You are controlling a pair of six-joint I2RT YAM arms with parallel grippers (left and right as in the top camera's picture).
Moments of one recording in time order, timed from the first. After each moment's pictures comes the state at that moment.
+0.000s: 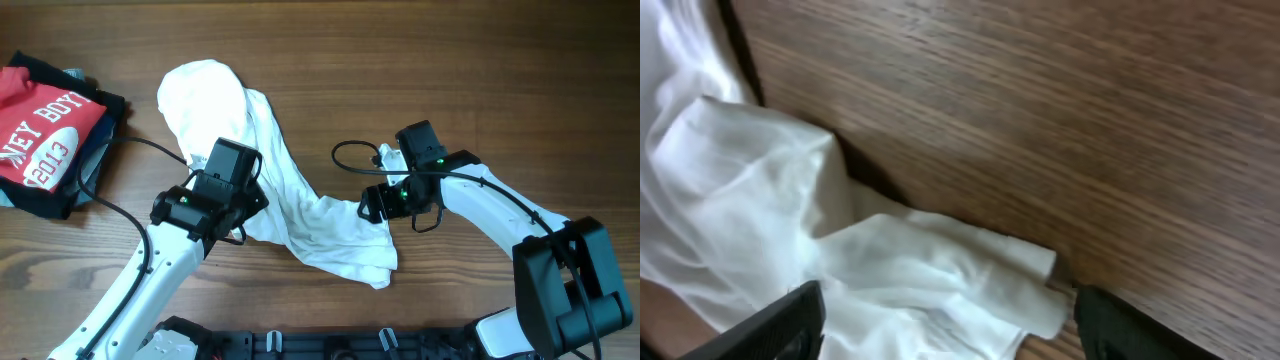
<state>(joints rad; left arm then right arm) -0.40 1.22 0.85 -0.80 -0.09 -0.90 0.35 1.66 0.87 -0.61 -0.37 0.09</state>
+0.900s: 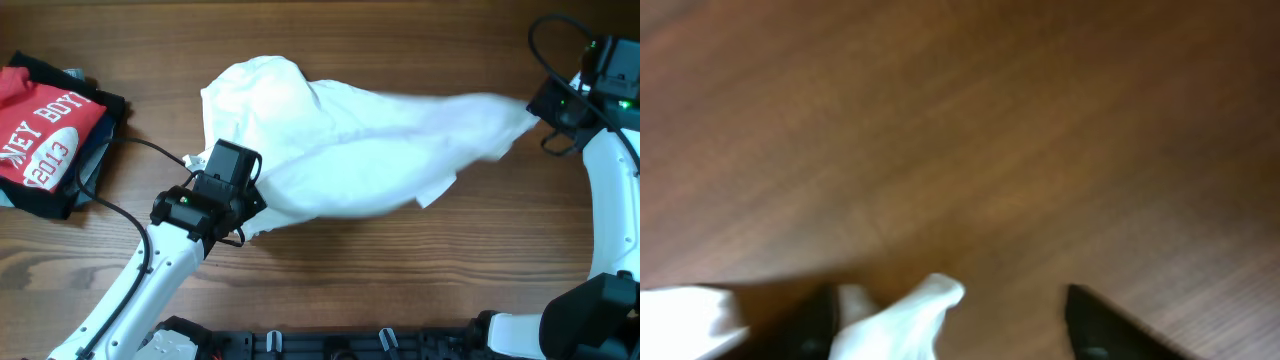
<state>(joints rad) -0.40 1.22 0.85 -0.83 -0.11 -0.90 -0.27 1.55 1.36 -0.80 0.10 0.29</state>
